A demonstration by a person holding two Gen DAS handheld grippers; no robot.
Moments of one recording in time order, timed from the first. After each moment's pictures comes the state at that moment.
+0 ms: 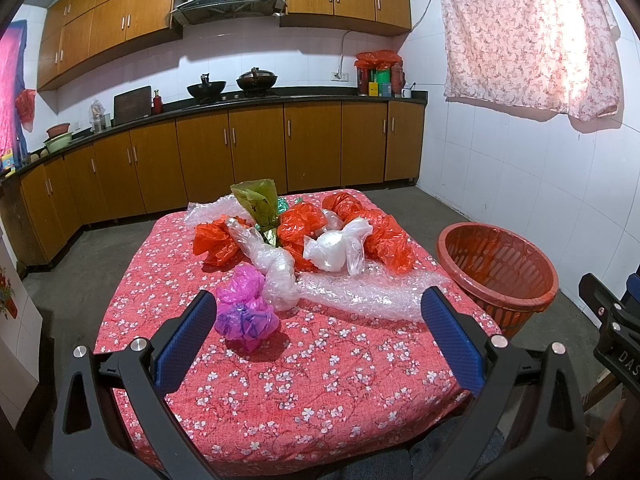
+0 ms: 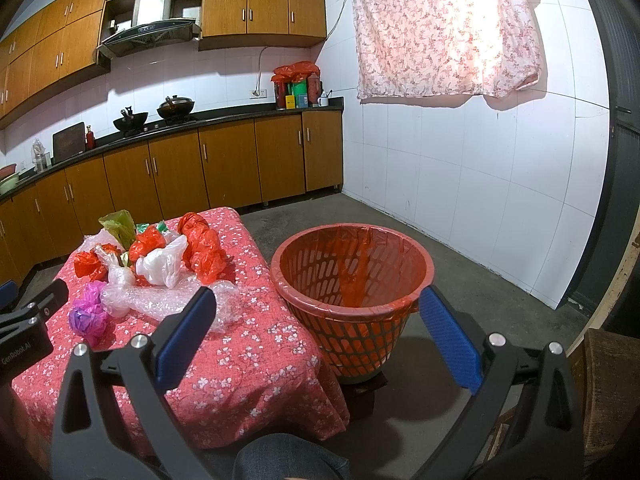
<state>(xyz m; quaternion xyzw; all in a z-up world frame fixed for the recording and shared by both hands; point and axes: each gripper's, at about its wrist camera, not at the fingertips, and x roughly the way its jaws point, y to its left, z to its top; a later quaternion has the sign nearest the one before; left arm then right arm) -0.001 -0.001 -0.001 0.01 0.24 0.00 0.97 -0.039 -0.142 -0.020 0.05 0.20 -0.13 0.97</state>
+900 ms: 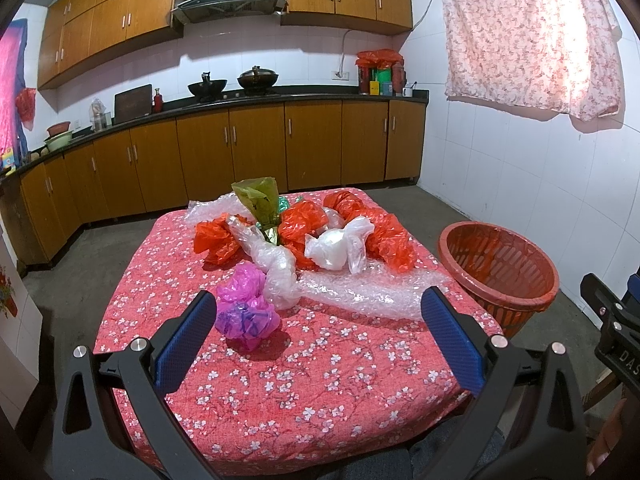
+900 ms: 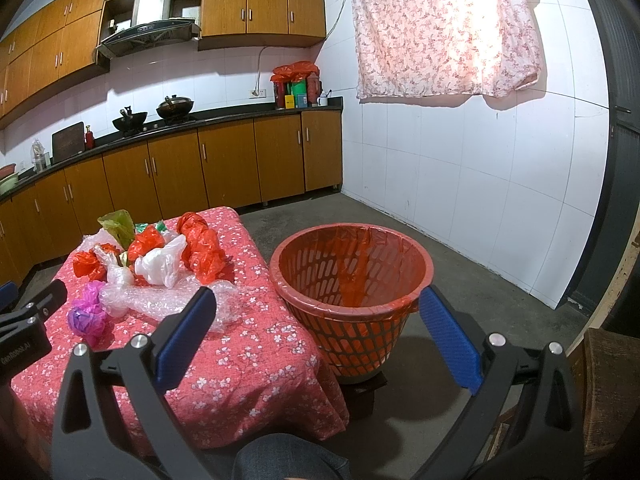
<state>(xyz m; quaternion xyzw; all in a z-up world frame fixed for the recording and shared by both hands) -0.002 -0.003 -0.002 0.01 0.24 0.00 0.97 -0.037 -0.143 -0.020 0.05 0.21 -0.13 0.97</state>
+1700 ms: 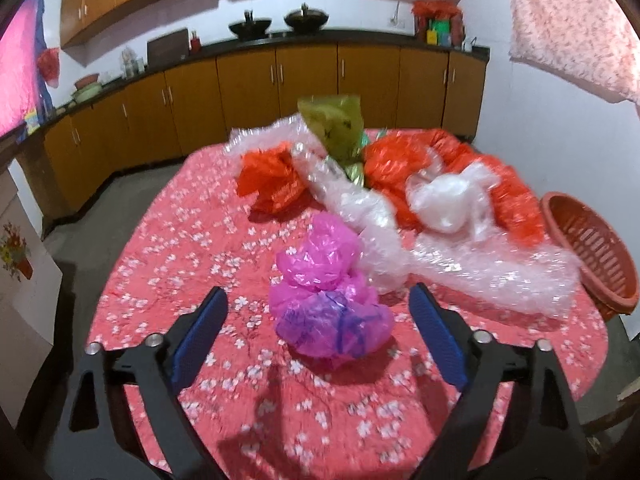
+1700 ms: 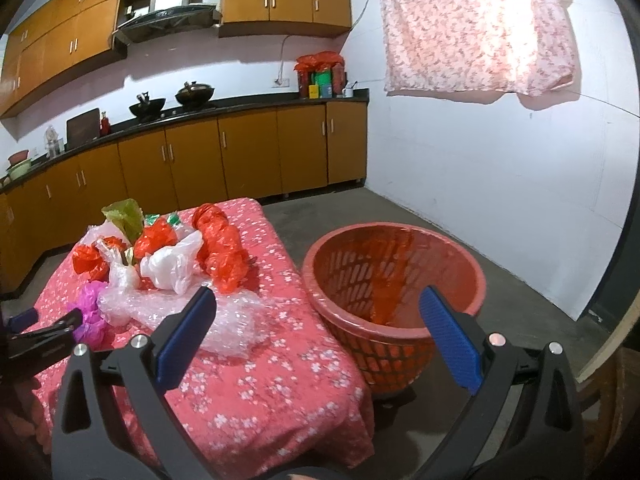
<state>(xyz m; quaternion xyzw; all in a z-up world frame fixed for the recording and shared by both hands) 0.093 0.069 -0.075 -0.01 0.34 0.08 0.94 0.040 -0.118 -0.038 0.04 0.23 -0.08 0.97</state>
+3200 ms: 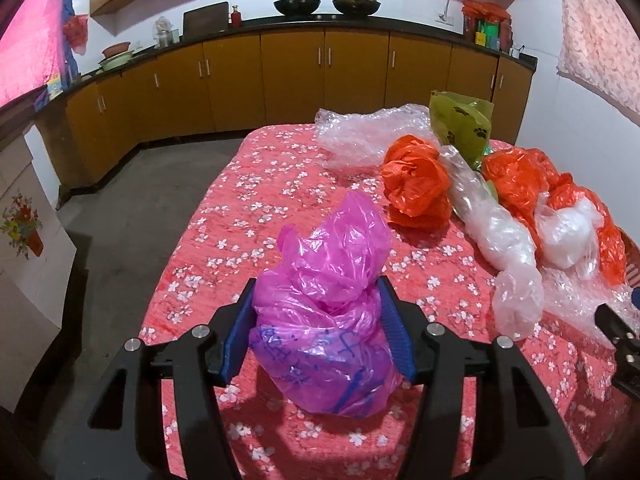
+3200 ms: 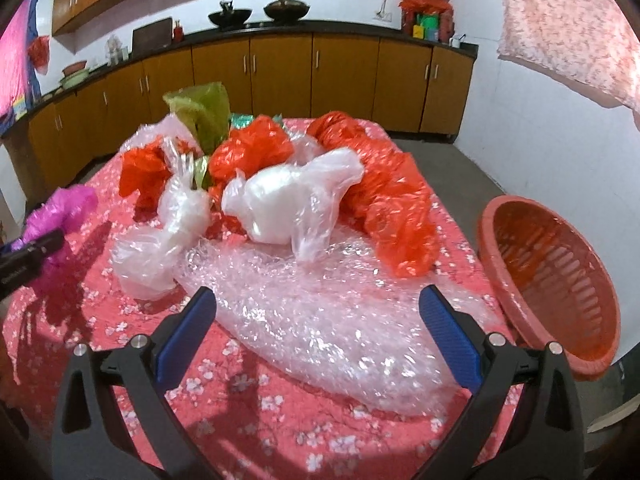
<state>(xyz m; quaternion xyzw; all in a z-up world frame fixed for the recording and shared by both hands) 0.120 0.178 -0.085 -0.05 0.35 0.13 0.93 0.166 0.007 -0.104 -0.04 0.36 0.05 0.93</state>
